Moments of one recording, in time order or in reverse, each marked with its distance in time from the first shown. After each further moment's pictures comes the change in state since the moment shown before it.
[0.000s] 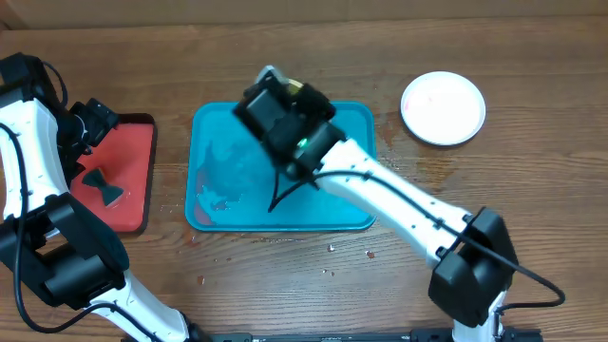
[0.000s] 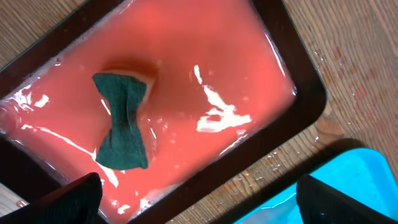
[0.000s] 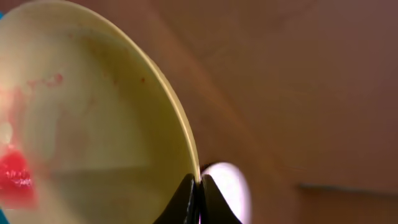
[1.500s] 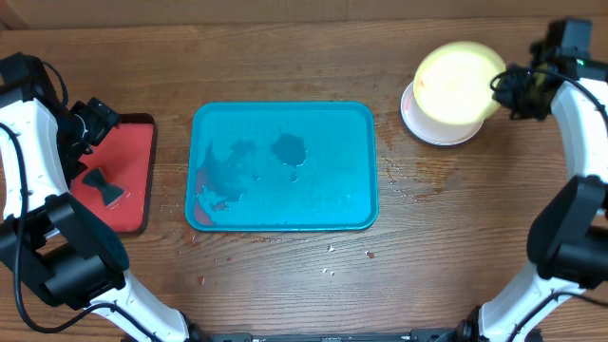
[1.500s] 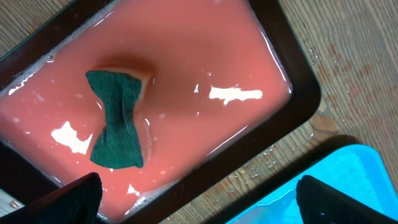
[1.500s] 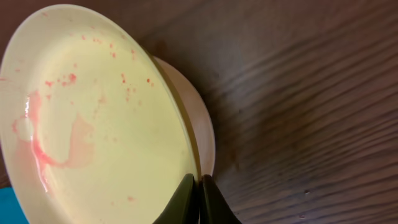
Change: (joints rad) left arm 0.000 0.000 0.000 0.001 0.017 0.000; right arm -1.146 0.016 -0.123 -0.122 -1.072 0.532
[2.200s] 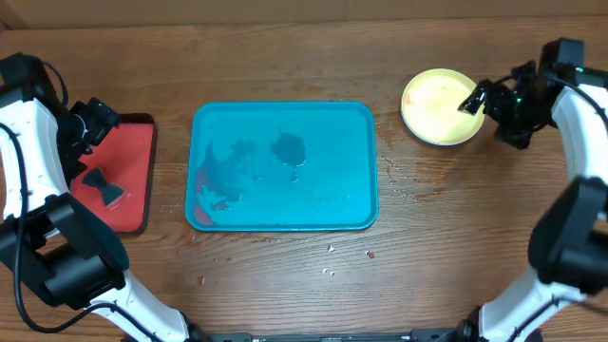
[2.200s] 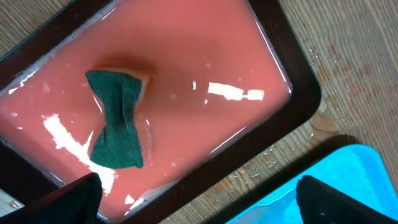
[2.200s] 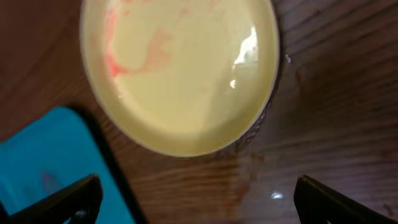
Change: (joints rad) left arm 0.000 0.000 0.000 0.000 0.000 0.000; right arm 0.014 -0.071 -0.034 -0.177 -0.213 -0.043
